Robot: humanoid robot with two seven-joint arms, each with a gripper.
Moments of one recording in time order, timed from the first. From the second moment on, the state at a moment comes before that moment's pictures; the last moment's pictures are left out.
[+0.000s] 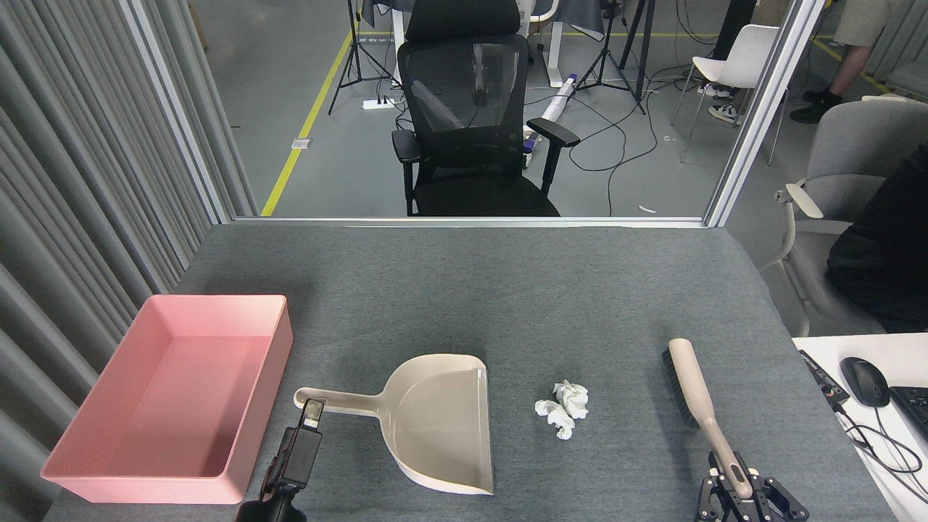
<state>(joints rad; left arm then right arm) 0.16 -0.06 0.00 -1.65 -0.50 -0.18 -0.01 0.09 -0.01 -0.37 -1.33 1.63 -0.32 -0.17</state>
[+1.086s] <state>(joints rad) 0.01 -0.09 0.00 -1.35 -0.50 -0.30 -0.09 0.18 -0.01 -0.34 -1.44 1.63 -0.36 -0.19</state>
